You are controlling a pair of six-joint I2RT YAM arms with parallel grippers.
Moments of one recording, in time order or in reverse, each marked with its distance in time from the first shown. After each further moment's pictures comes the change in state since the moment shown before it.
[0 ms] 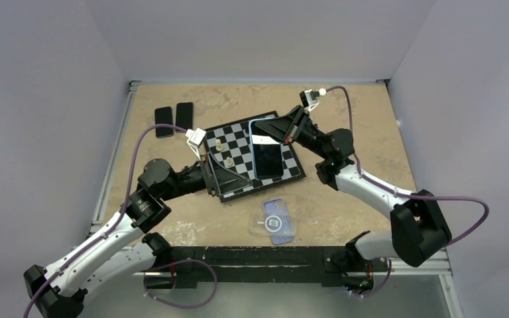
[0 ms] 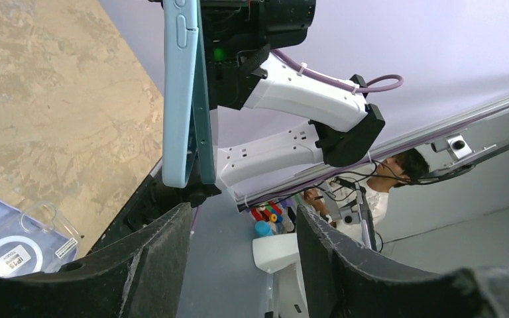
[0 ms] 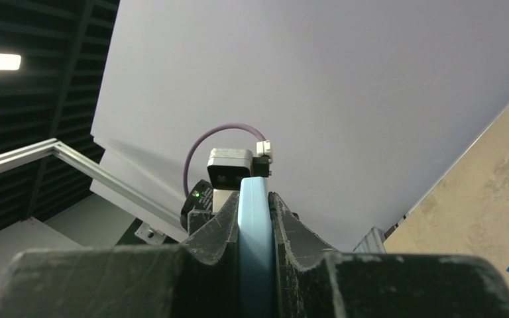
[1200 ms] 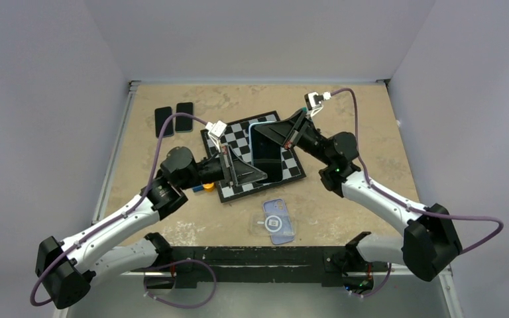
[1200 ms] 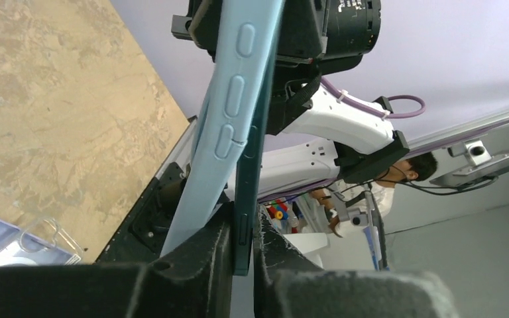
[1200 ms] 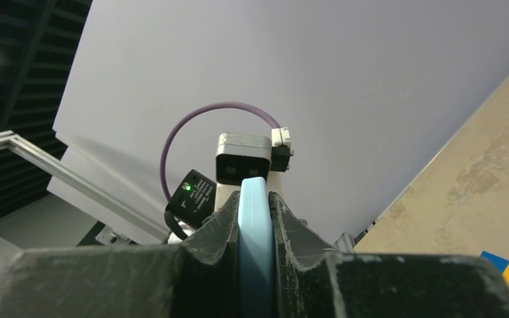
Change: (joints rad) left arm -0.039 0.219 0.058 0.110 -0.018 -0.017; right arm 0.056 -0.108 -0.016 -0.142 0.071 -0.144
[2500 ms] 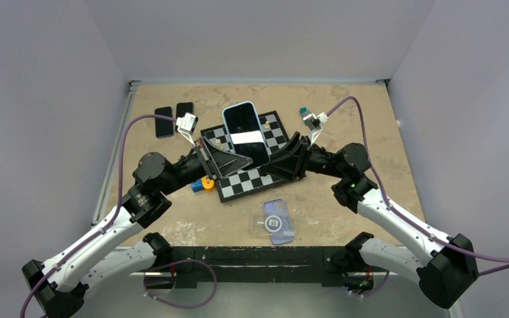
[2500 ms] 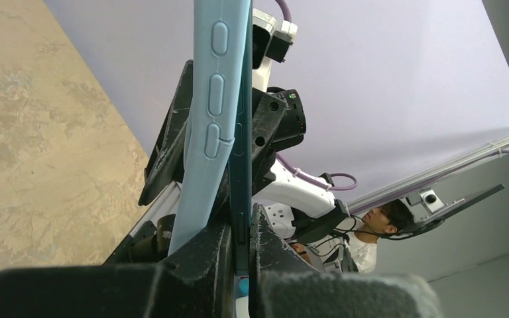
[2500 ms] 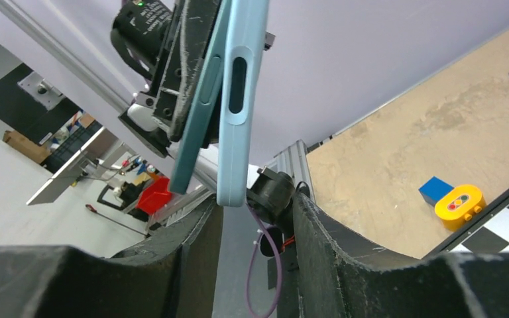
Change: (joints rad) left arm 0.016 -0.164 0.054 -0.054 -0.154 -0.041; right arm 0.018 -0.262 -0.087 -0.295 -0.281 -0.417
